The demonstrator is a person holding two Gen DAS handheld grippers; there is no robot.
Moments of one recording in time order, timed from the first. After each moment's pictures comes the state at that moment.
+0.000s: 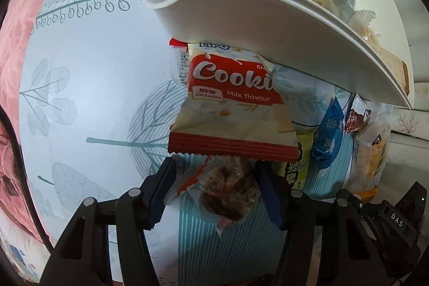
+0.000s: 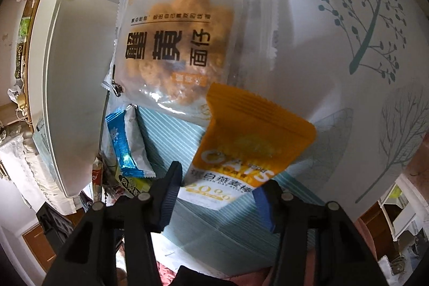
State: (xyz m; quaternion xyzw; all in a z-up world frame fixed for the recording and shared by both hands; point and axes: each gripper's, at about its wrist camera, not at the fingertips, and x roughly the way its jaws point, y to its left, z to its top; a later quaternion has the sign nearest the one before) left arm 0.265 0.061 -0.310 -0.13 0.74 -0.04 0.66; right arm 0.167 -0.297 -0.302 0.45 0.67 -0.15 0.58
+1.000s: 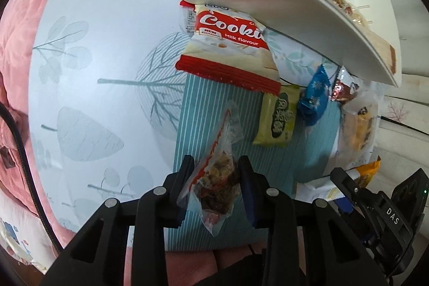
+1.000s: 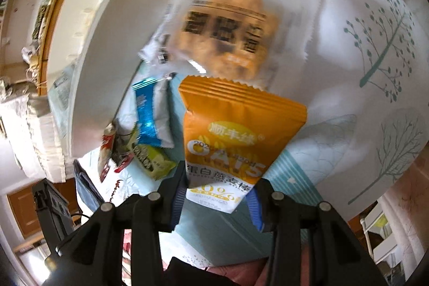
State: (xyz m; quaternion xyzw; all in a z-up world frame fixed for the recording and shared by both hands) left arm 0.215 0.031 -0.289 -0.16 0.77 -0.03 0.62; right arm 0.178 -0.271 -0.268 0.39 0.67 -0.07 0.63
